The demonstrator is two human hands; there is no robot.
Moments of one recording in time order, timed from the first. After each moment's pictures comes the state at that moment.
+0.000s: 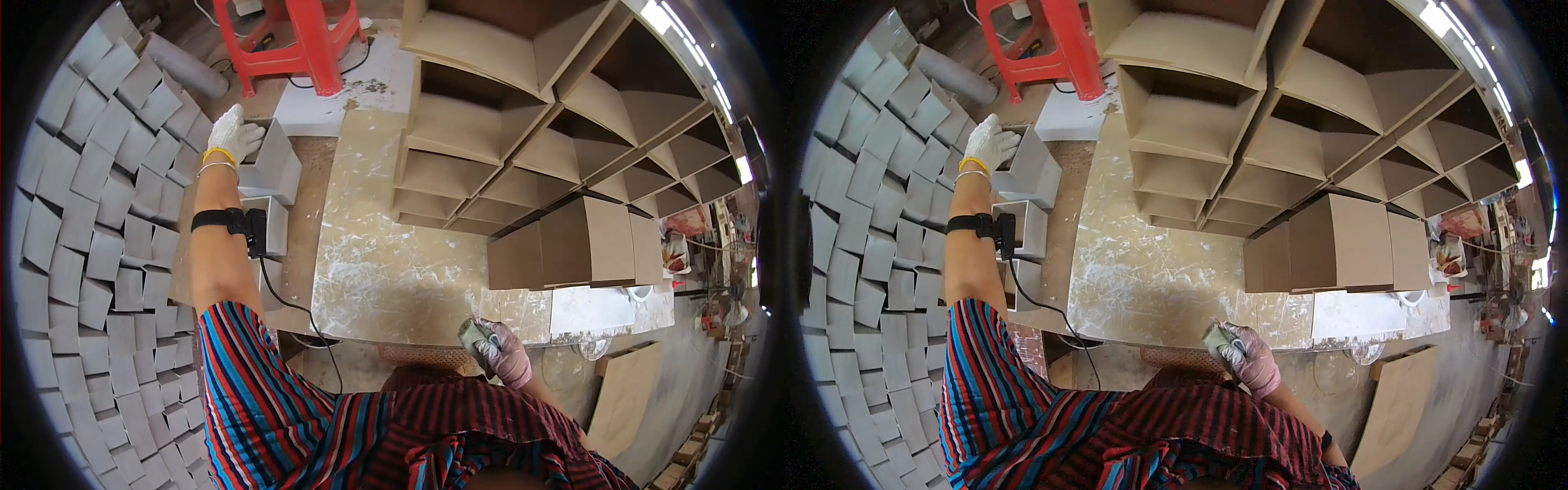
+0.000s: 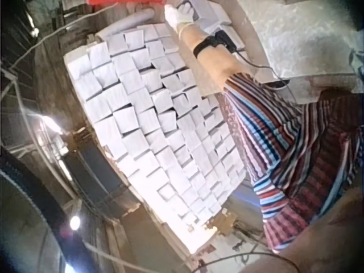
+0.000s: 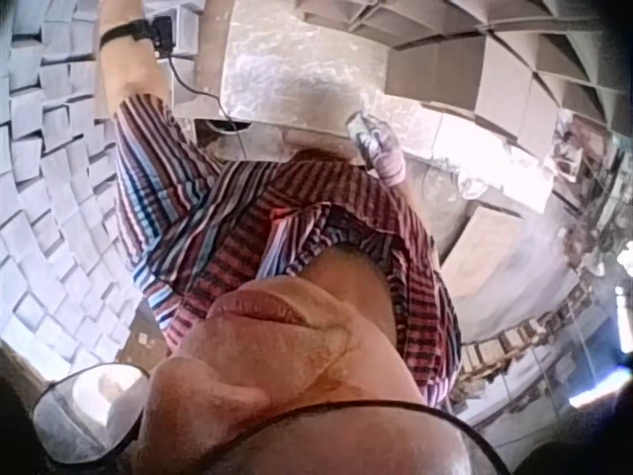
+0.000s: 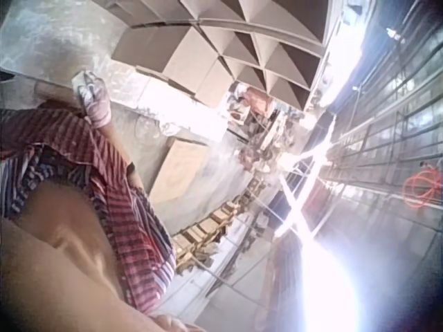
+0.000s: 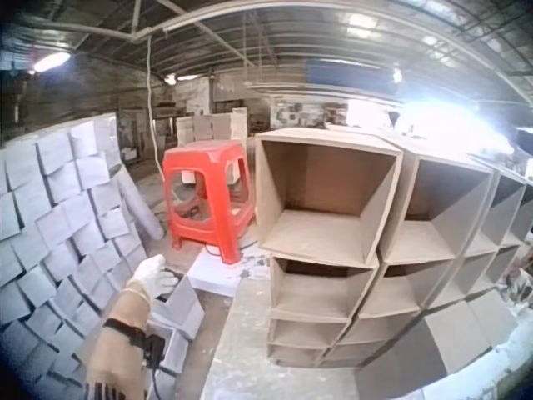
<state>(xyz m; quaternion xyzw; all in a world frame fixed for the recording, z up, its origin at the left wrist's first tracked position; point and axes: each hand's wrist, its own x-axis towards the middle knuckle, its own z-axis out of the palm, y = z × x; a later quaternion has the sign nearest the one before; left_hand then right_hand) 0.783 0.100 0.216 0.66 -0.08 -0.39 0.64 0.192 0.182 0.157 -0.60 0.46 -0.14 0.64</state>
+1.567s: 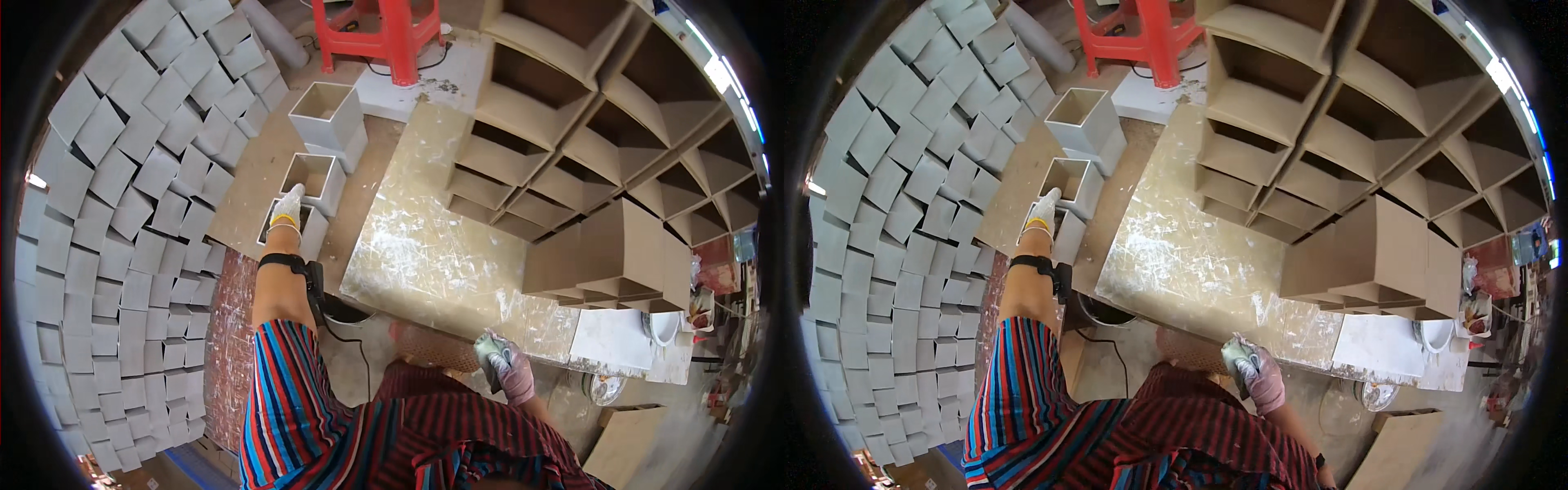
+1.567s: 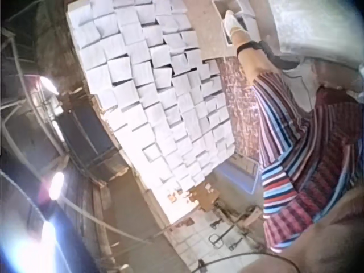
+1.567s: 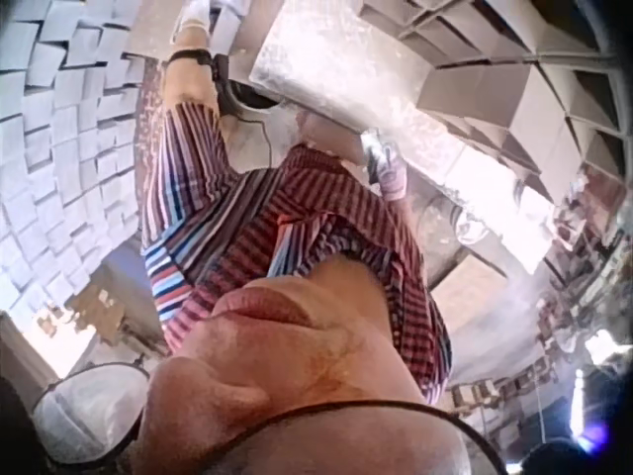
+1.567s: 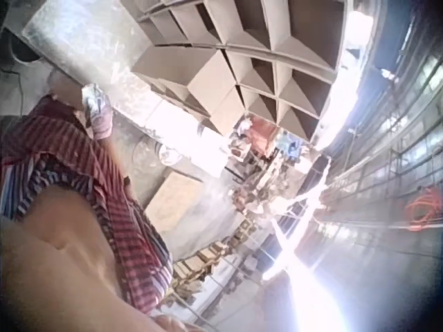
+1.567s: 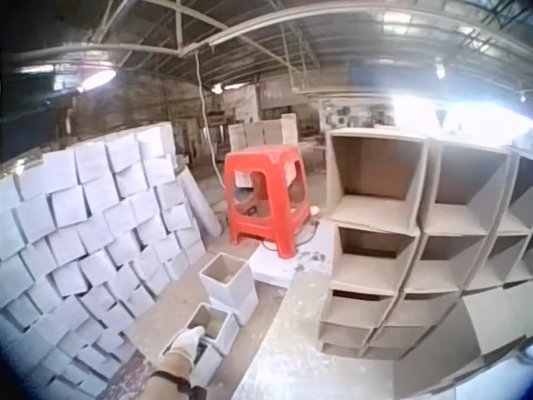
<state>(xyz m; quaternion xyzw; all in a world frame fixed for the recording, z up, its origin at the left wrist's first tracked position) 0.747 0.294 0.019 0.82 -0.01 -0.23 0.53 0.181 0.214 0.142 -0.68 0.40 -0.14 0.60</state>
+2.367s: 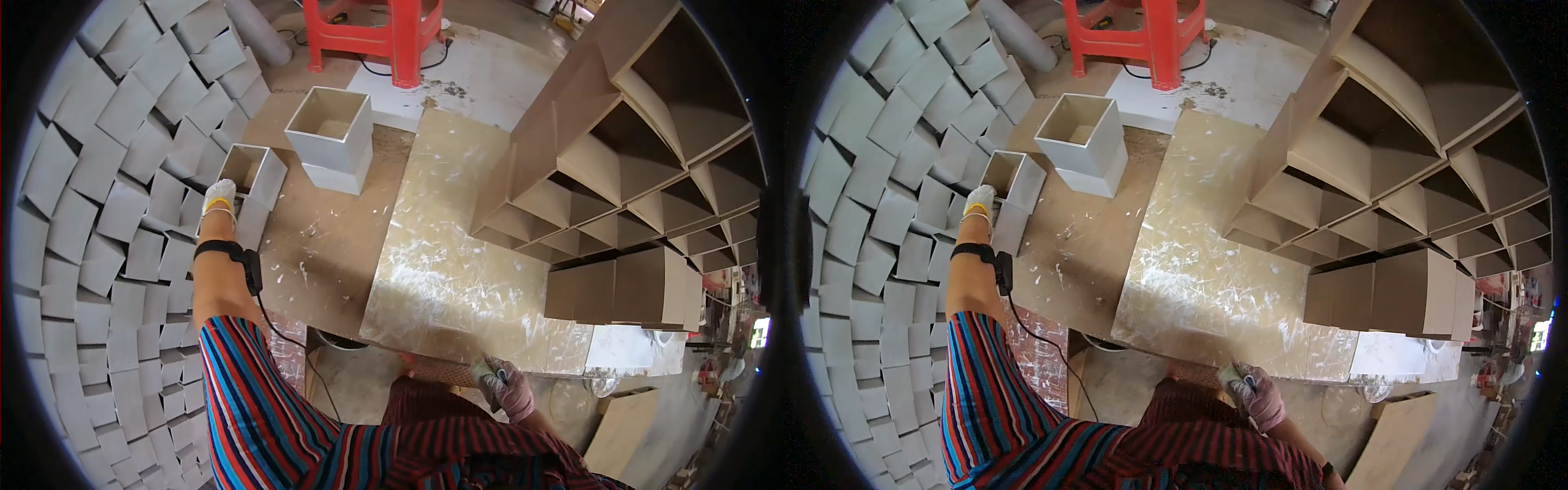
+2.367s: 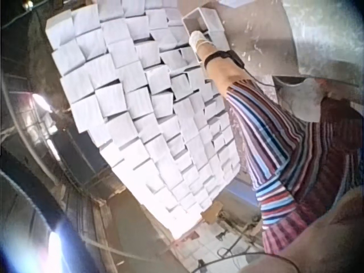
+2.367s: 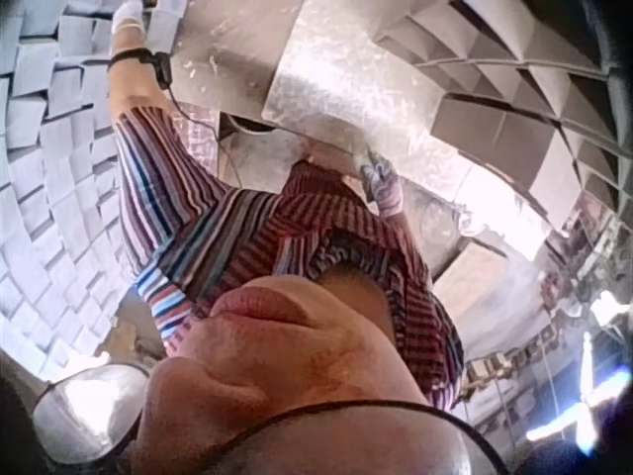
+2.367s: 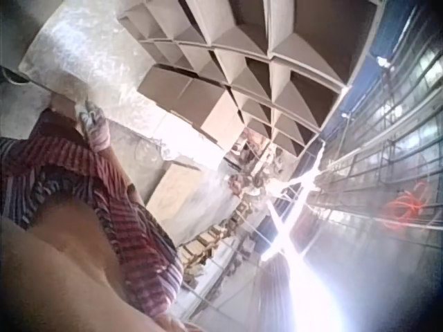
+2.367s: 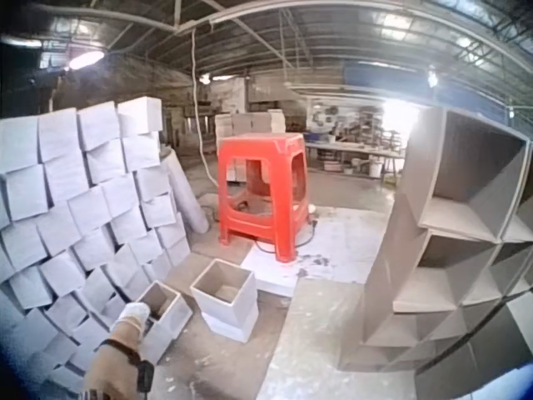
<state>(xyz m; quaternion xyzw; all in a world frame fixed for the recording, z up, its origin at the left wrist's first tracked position) 0.960 0.305 0.049 0.89 -0.41 0.02 -0.20 0.259 0.231 0.107 -0.55 0.48 -0.05 0.69</state>
